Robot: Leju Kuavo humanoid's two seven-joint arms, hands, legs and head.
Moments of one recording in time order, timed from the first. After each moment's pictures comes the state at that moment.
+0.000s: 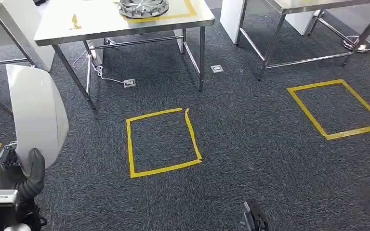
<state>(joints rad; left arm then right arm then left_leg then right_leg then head) -0.08 -0.11 0.09 -1.60 -0.33 -0.07 -0.64 -0.09 0.11 -0.87 -0.19 0.73 0.14 -0.24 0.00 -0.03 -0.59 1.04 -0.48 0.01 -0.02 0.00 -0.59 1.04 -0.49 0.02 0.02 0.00</state>
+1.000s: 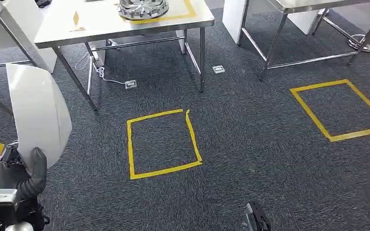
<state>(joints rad) -0.08 -0.11 0.09 -1.59 -0.30 -0.08 -0.65 -0.09 0.11 -0.89 -0.19 0.74 0.16 -0.25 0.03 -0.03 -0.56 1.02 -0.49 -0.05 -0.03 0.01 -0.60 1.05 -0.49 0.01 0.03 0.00</state>
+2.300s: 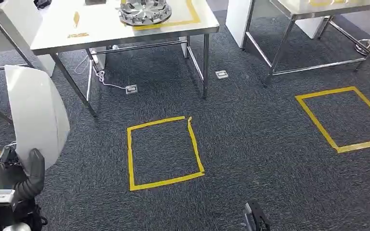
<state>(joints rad) -0.09 -0.10 0.09 -1.58 -0.29 -0.09 -0.65 -0.08 0.12 -0.90 -0.19 0.74 0.18 -0.25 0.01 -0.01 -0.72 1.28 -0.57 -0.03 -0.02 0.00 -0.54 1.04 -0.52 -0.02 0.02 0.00</state>
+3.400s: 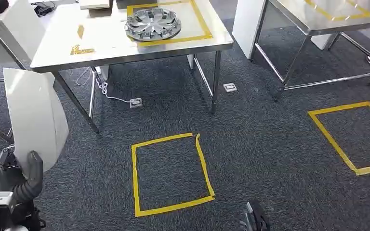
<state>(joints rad) -0.09 -0.09 0.09 -1.57 -0.28 -0.09 -0.65 -0.08 0.12 -0.93 -0.19 0.72 0.20 -0.27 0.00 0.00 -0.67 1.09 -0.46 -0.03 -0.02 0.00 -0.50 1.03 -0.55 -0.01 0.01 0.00</state>
